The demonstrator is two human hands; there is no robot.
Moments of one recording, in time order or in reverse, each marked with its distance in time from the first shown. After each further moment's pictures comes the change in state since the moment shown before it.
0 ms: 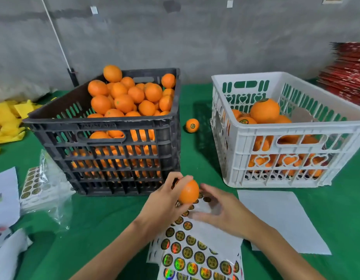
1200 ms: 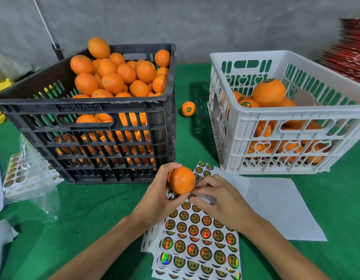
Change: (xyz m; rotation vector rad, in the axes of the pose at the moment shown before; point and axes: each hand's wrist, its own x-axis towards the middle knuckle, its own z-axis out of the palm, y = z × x) left_hand -0.012 -0.018 0.033 -0.595 0.134 -0.041; right_hand 0.000 0.002 0.009 -0.254 0.130 -0.171
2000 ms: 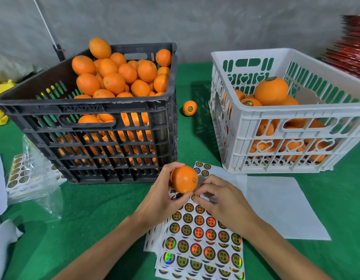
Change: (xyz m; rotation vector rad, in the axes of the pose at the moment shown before) left_hand 0.001 0.003 -0.001 -0.001 0.004 0.011; right_hand -0.005 -0.006 0.005 0.059 0.081 0.062
